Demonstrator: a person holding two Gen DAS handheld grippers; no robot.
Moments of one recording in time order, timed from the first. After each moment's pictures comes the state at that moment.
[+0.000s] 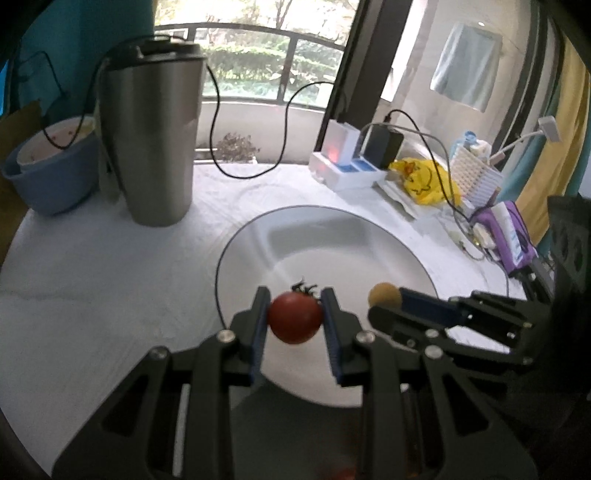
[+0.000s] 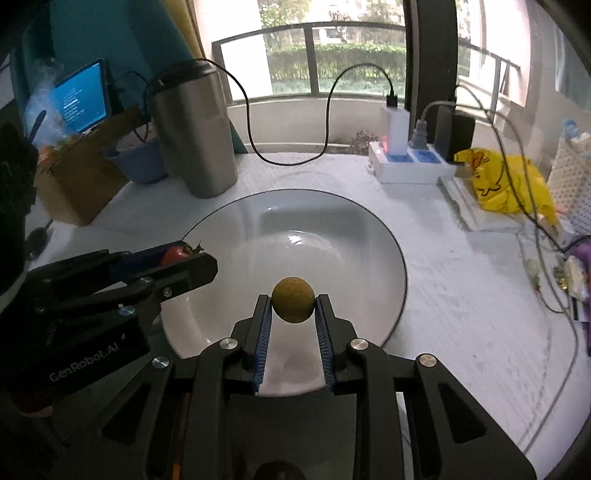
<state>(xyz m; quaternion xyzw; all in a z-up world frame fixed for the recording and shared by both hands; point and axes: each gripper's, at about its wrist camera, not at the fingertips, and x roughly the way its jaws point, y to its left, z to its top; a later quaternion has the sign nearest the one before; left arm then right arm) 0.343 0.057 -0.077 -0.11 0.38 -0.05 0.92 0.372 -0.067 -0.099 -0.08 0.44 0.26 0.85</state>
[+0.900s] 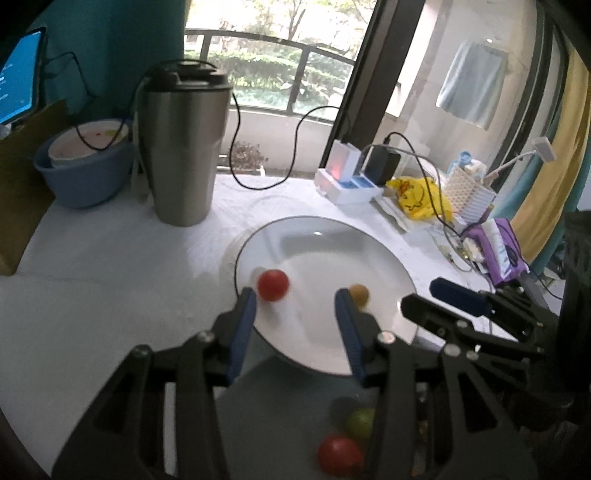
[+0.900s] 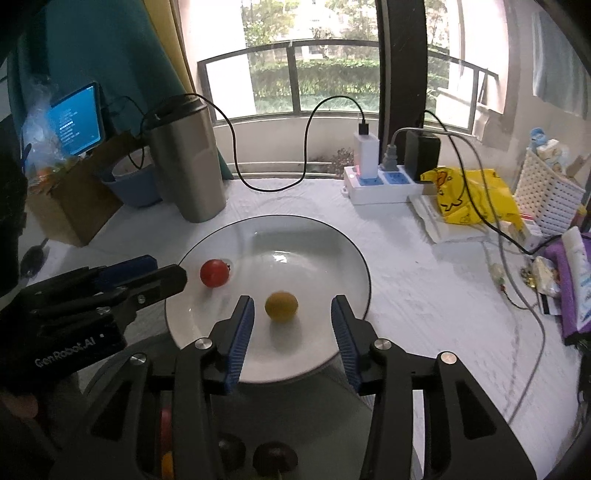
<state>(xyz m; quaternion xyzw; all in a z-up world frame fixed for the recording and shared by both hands) 0.305 0.062 -0.051 -0.13 0.36 -0.03 0.92 0.344 -0.088 -0.062 -0.08 0.40 0.23 0.88</state>
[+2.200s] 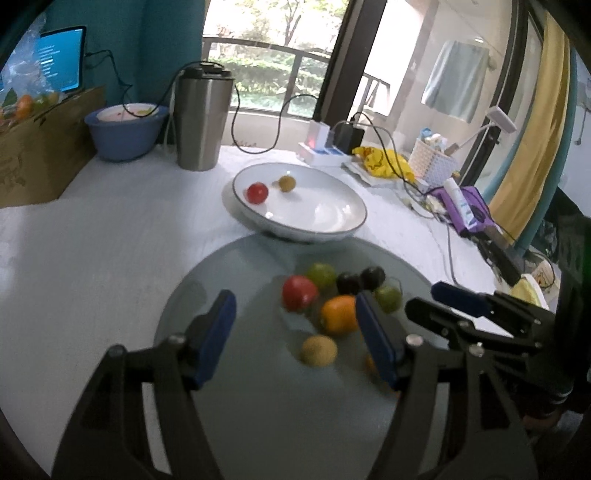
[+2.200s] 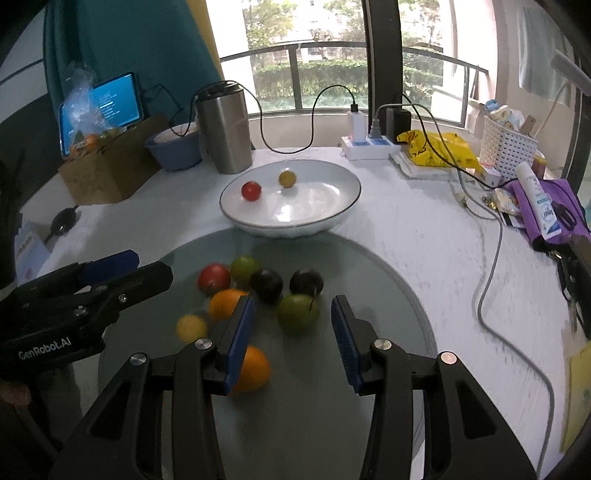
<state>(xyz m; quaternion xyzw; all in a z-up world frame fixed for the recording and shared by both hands) 0.169 0.031 -0.058 -0.12 0.35 -0.03 0.93 0.208 -0.128 -0.064 -0.07 0.41 0.23 0.88</state>
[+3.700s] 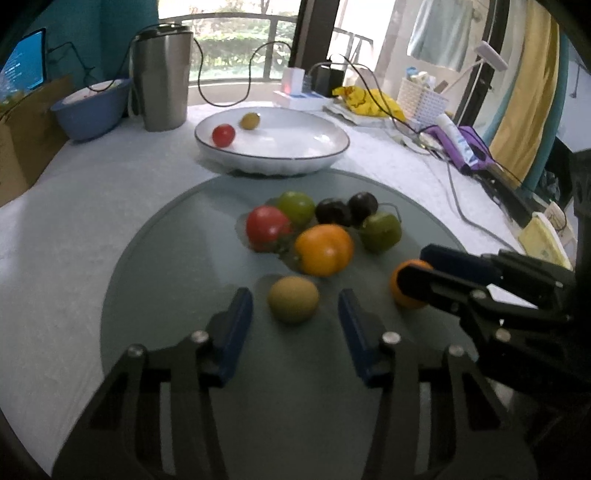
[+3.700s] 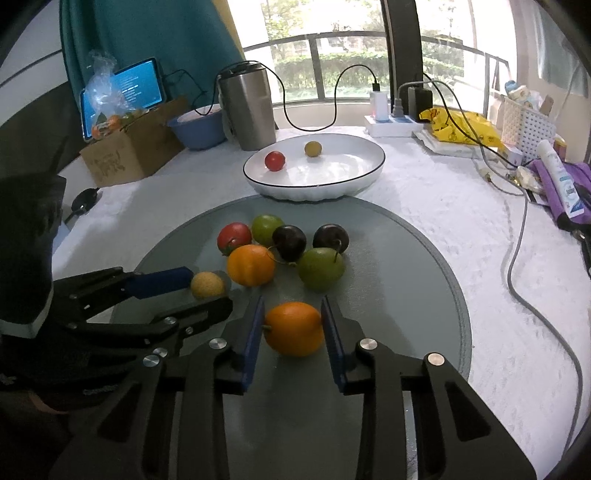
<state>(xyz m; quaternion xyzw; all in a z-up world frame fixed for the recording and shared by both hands) 0.180 -0.004 -0.099 -0.07 0.41 -0.06 0.91 0.202 -0.137 -0.086 -0.06 0.42 0.28 0.86</state>
